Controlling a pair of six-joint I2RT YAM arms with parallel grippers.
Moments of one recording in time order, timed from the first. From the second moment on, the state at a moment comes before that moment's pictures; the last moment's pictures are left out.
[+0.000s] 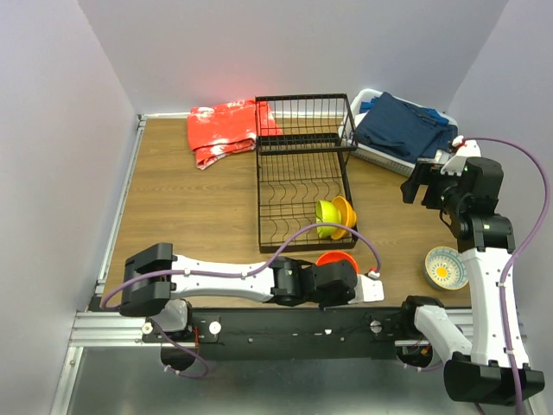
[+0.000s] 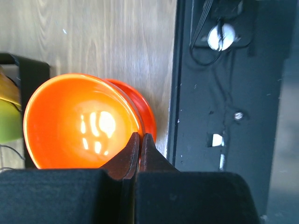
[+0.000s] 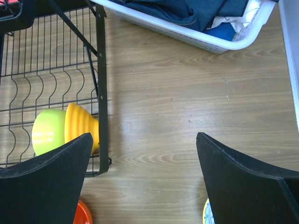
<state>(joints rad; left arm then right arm) -1.48 1.59 1.12 -0.31 -0.10 0.14 -0.10 0.88 1.08 -0.70 -0.14 0.08</state>
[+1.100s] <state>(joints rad) -0.82 1.21 0.61 0.55 0.50 -0.49 -0.10 1.12 1.28 -0.87 -0.23 -0.10</state>
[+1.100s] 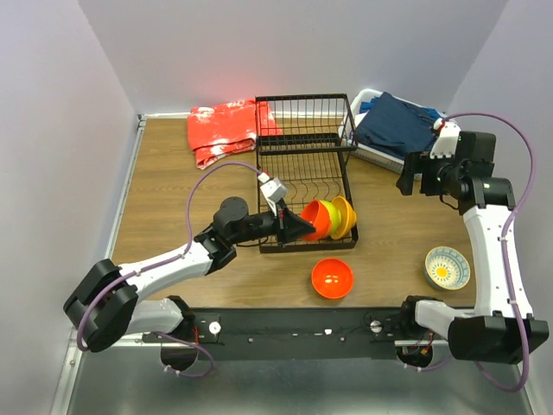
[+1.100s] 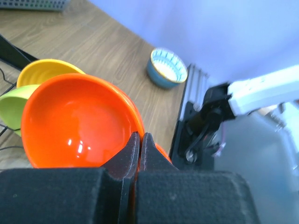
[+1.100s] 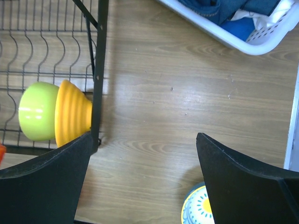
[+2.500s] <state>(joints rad) -0.59 1.80 0.63 1.16 0.49 -1.29 -0.11 1.24 1.29 -0.93 -0.20 -0.21</state>
